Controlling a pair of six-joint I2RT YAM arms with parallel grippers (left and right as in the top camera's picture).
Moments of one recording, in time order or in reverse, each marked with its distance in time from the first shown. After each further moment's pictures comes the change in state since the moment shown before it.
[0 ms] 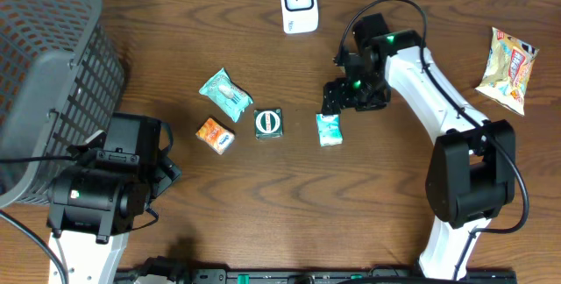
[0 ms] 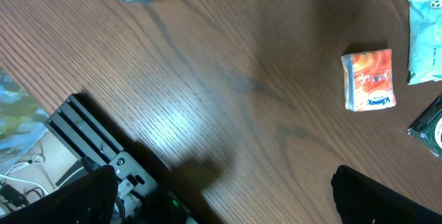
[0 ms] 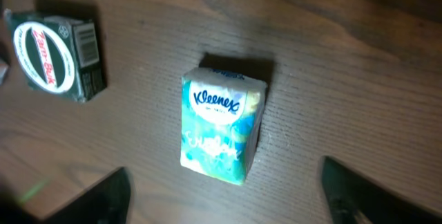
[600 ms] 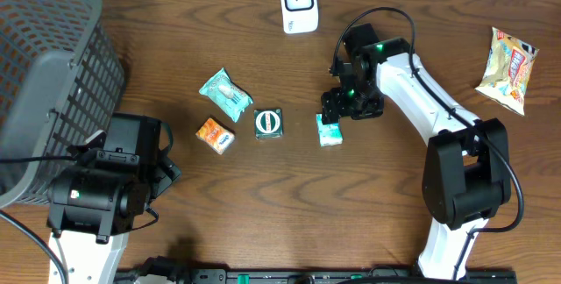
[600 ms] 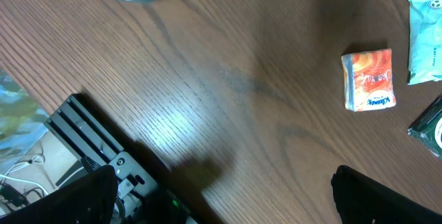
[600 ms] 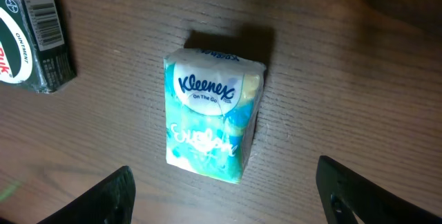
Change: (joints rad) left arm 0.000 0.000 0.000 0.000 0.000 0.000; right arm 0.029 0.000 -0.058 0.014 0.047 0.019
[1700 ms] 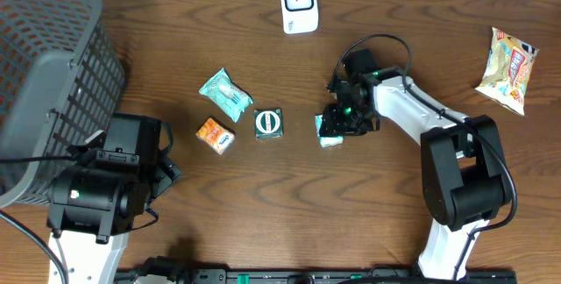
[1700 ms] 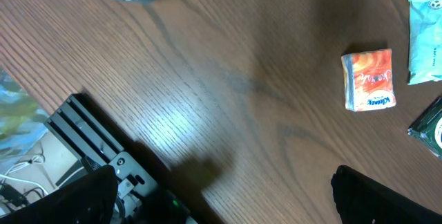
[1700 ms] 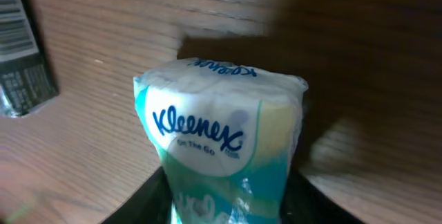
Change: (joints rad) left arm 0.000 0.000 0.000 0.000 0.000 0.000; right arm 0.000 -0.006 -0.264 0.320 -0.132 0.082
